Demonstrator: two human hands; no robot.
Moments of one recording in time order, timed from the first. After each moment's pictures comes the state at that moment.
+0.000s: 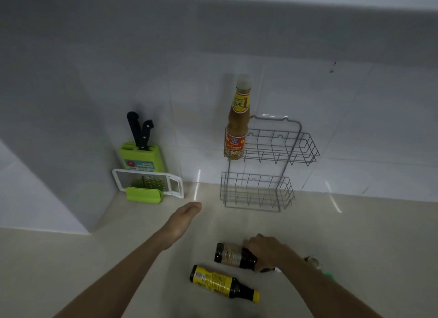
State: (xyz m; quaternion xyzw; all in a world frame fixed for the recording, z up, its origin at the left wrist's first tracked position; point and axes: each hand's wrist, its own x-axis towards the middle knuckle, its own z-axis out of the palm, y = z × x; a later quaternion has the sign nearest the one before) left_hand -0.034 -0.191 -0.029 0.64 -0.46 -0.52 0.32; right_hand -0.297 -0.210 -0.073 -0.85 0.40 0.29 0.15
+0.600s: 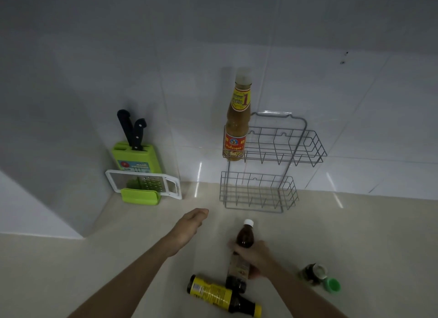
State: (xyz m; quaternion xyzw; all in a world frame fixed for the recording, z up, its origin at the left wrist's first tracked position) left_hand -0.051 -0.208 -0.046 0.64 -0.42 -0.57 0.29; right_hand -0.270 -0.208 -0.116 -0.32 0.73 -0.13 0.59
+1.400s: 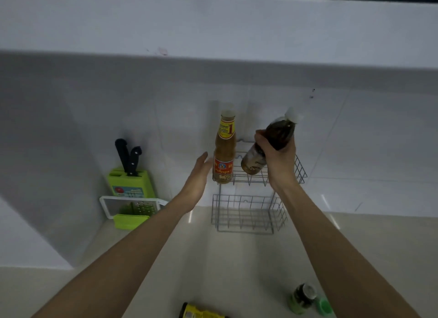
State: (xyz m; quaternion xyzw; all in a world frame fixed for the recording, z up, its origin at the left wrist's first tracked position) left_hand -0.097 -0.281 0.107 0.55 -0.49 -0.49 0.47; right_hand -0.280 -0.309 0.153 -0.47 0.43 -0.65 0.41
